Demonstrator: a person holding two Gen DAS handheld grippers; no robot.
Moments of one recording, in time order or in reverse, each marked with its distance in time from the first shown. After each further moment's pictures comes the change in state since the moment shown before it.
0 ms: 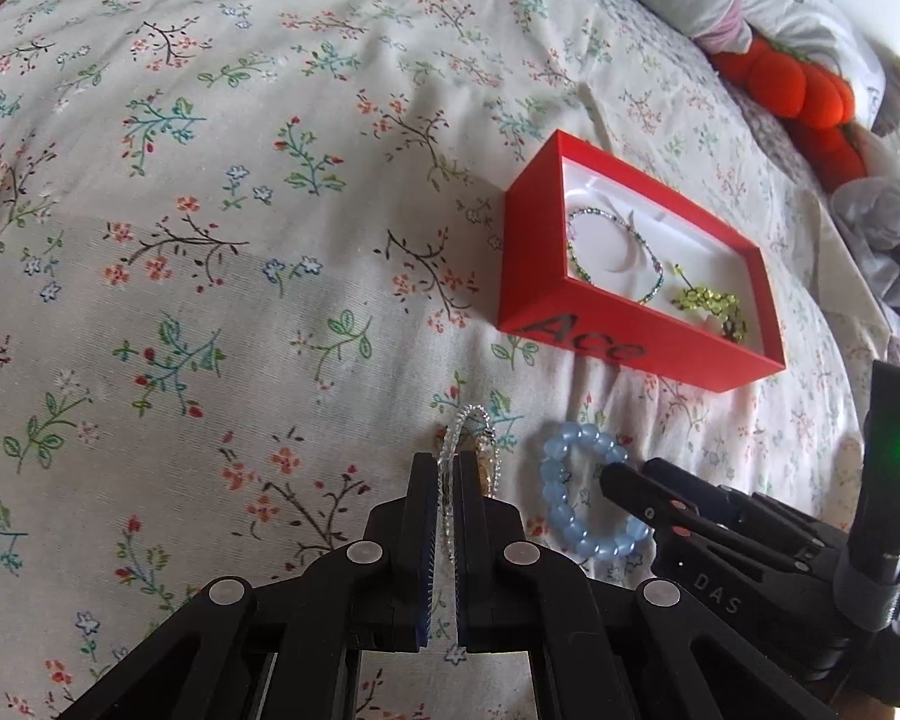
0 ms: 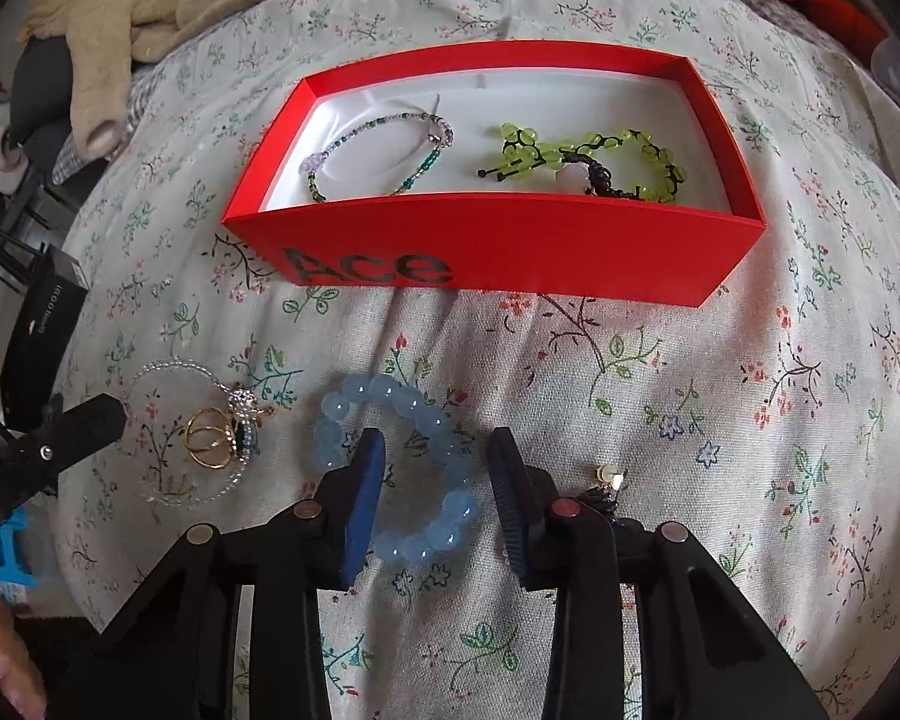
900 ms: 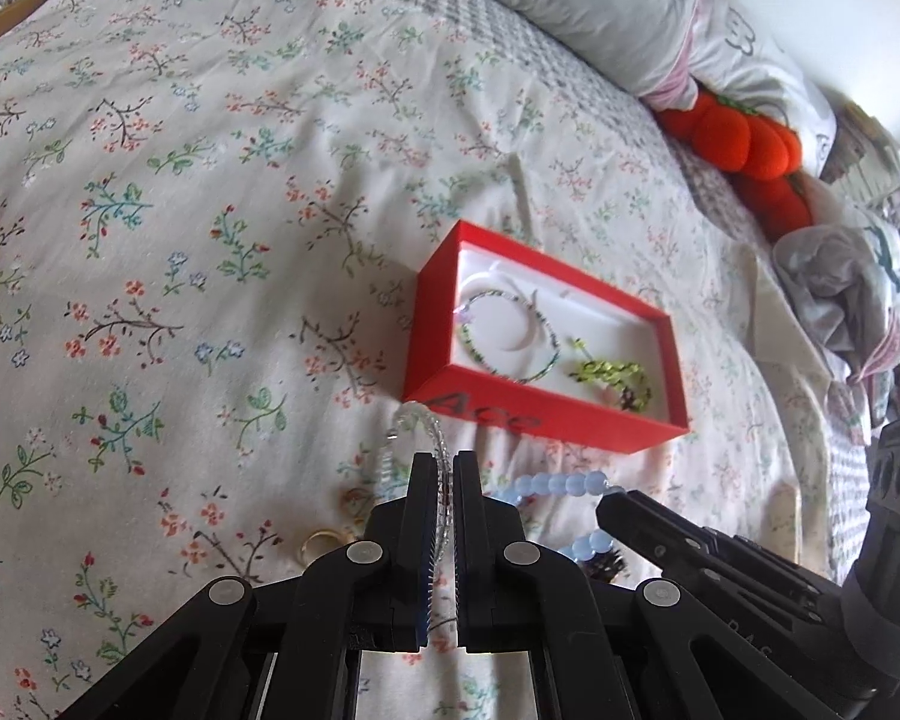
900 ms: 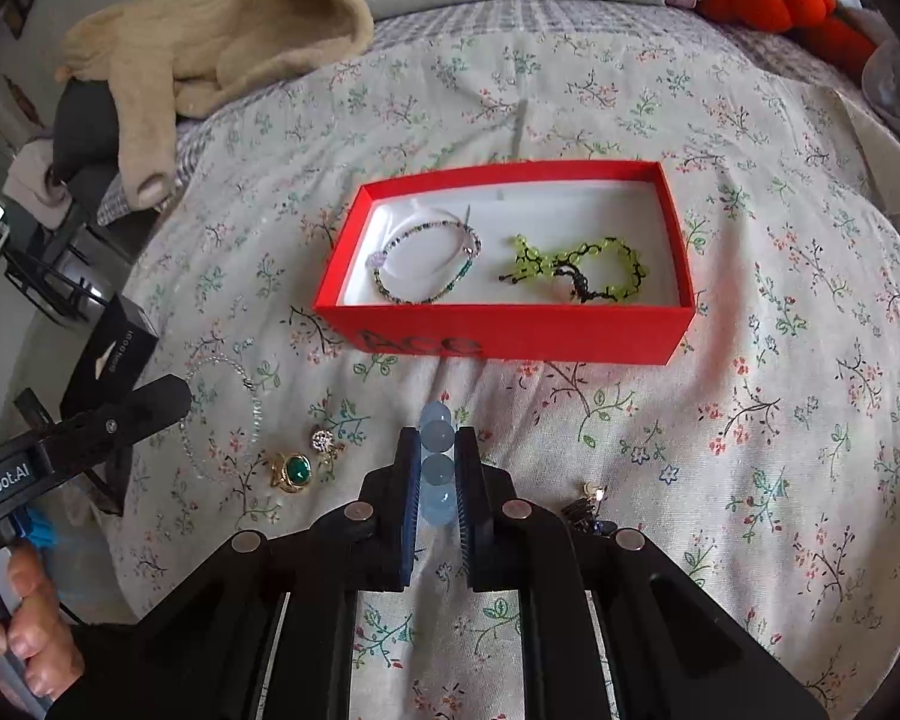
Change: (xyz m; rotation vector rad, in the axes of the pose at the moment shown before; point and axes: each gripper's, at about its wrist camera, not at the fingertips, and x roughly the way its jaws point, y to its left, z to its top) left arm -0.024 -0.031 0.014 -0.003 -0.109 -0.098; right arm -0.068 -0.009 0.004 0.037 -0.149 0.127
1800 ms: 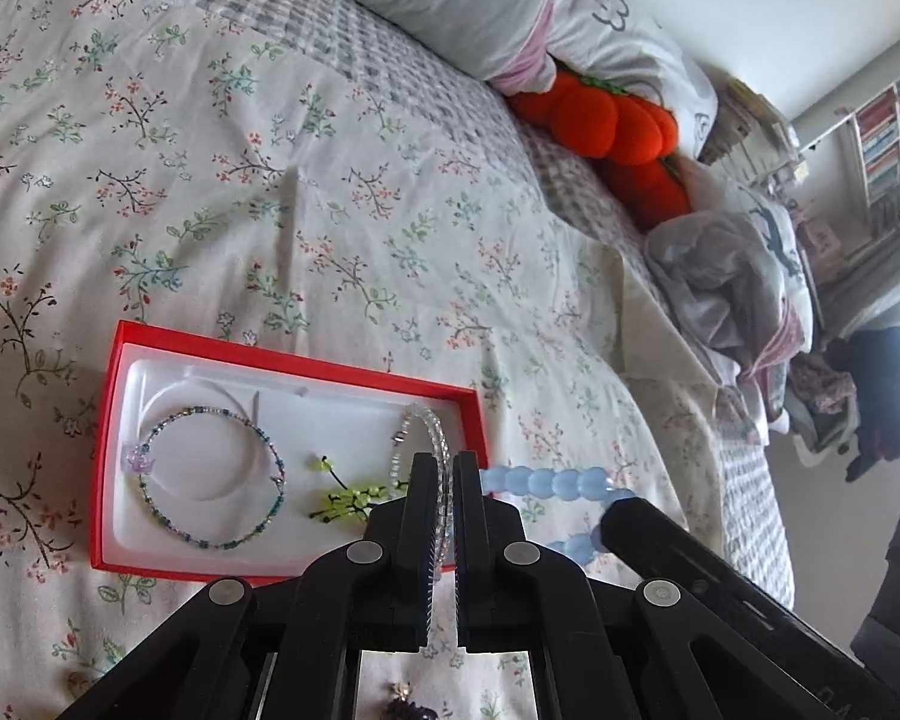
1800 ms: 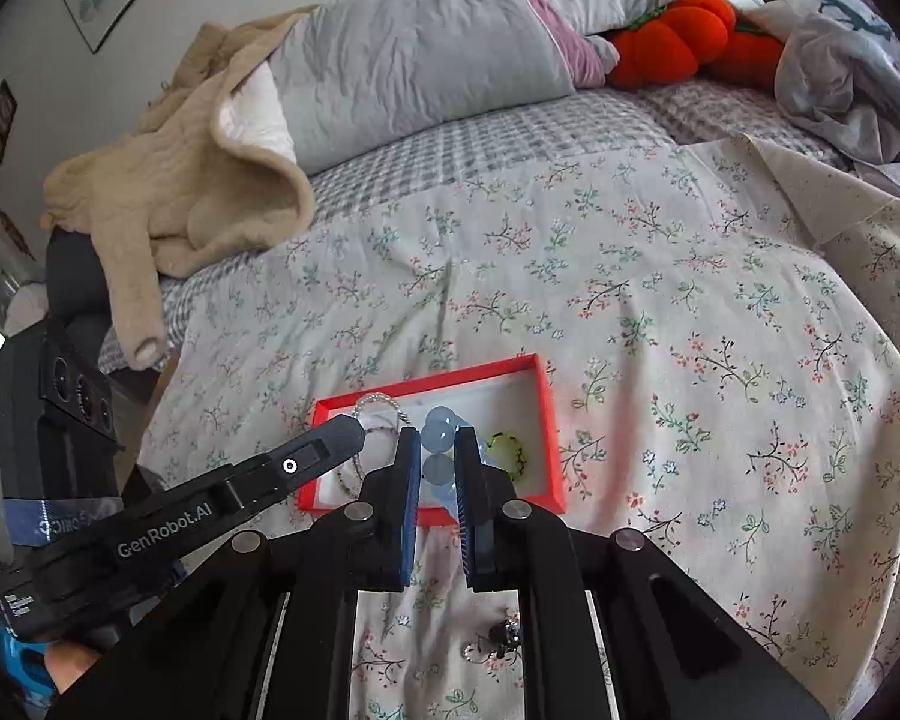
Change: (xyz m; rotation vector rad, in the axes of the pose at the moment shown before) left arm 0.081 -0.084 0.054 0.077 0.025 -0.254; right arm -0.067 -0.057 0.053 0.180 -0.257 -0.014
